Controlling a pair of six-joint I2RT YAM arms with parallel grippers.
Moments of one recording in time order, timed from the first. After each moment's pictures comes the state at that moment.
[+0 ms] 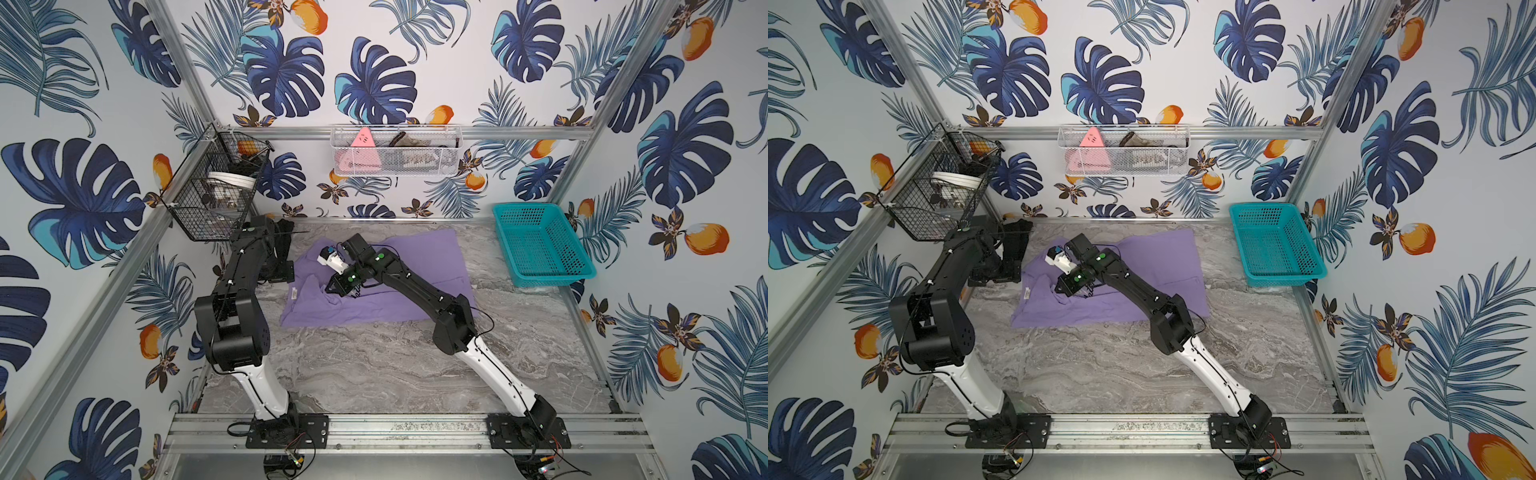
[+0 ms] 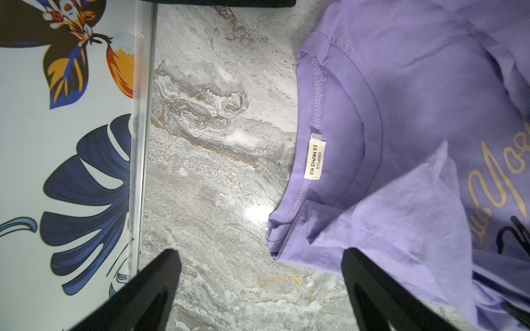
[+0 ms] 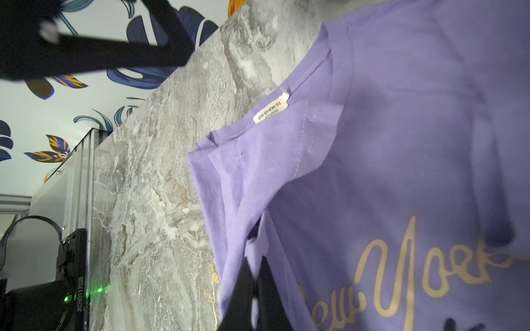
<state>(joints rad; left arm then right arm) 0.26 1.82 1.58 -1.10 -0.15 -0.03 0.84 2.79 2.80 -0.85 -0.53 0.04</state>
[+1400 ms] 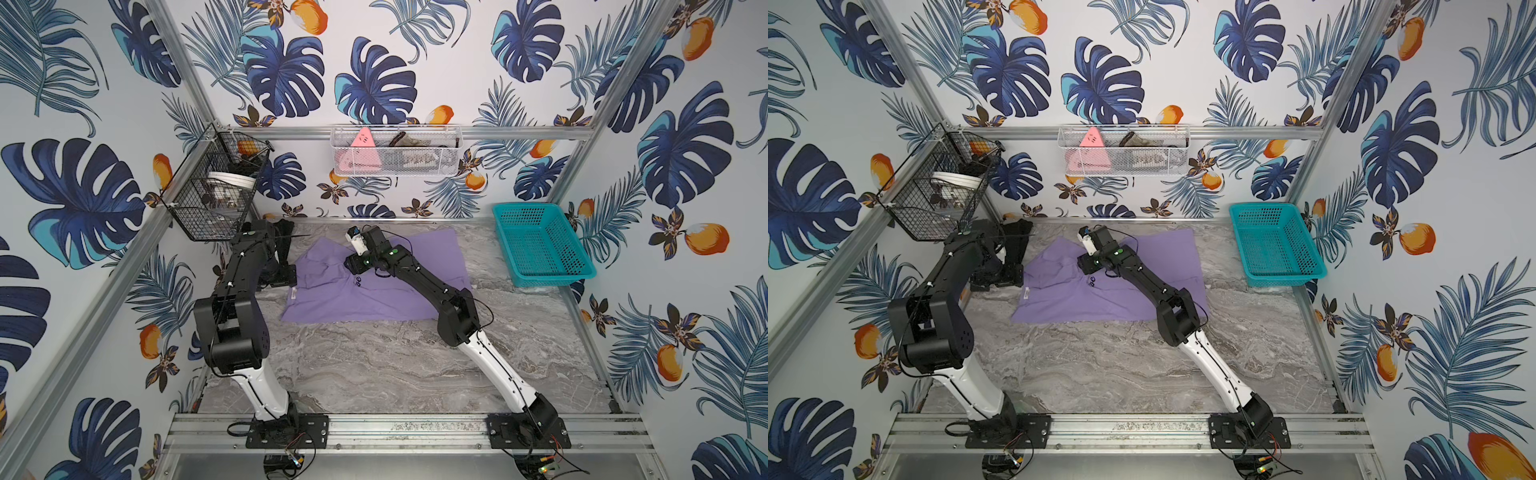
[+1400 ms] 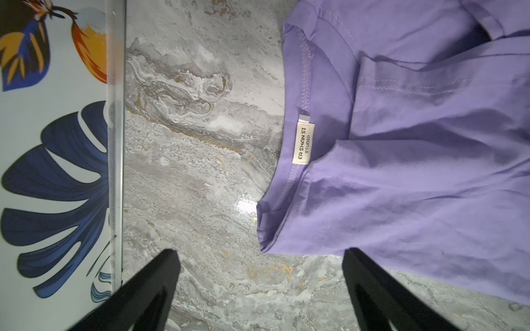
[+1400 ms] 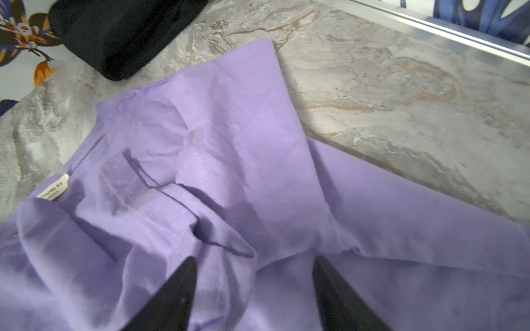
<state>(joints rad) 0.26 1.79 1.51 -1.10 -0.08 -0.03 0.72 2.87 2.78 -0.62 -0.14 0.08</state>
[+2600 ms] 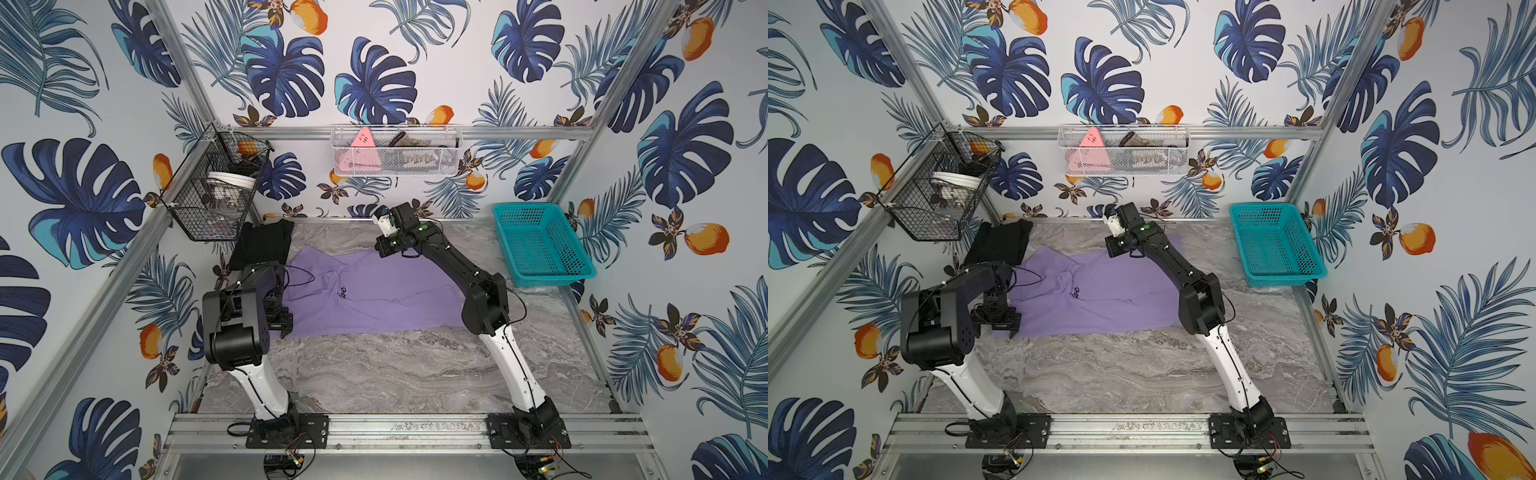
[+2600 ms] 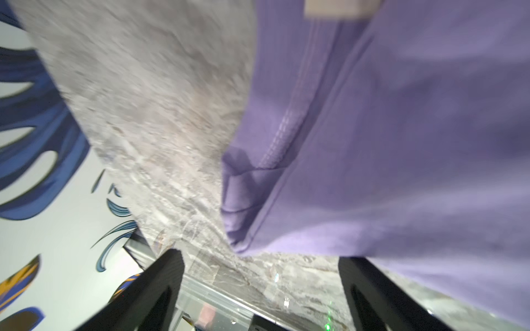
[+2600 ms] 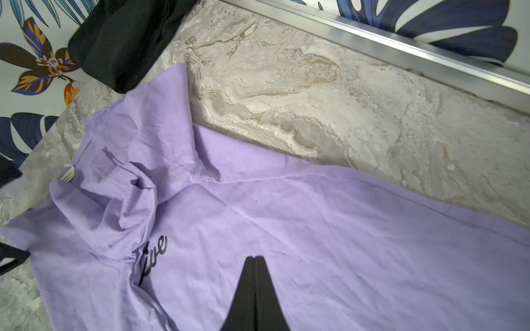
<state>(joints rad) 0.27 1.84 1.23 -1.13 -0.34 -0.02 0.59 2.56 2.50 -0.75 -0.25 0.08</state>
